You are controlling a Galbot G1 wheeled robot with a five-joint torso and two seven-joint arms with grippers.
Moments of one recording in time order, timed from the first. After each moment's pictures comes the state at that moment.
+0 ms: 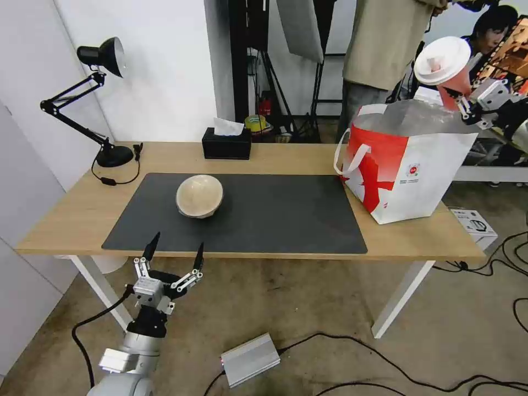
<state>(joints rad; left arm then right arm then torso) 1.65 -1.51 -0.65 -2.13 -0.11 -0.40 0.28 -0.39 0.45 0.21 1.46 0.22 0.14 -0.40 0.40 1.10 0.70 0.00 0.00</state>
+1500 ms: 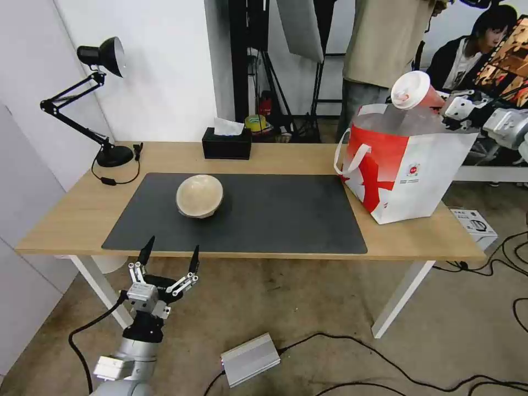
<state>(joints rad) 1.67 -1.52 -0.67 -2.12 -0.14 -0.43 0.29 -0.10 0.58 -0.05 1.17 -0.08 0.22 -0.48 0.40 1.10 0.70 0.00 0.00</state>
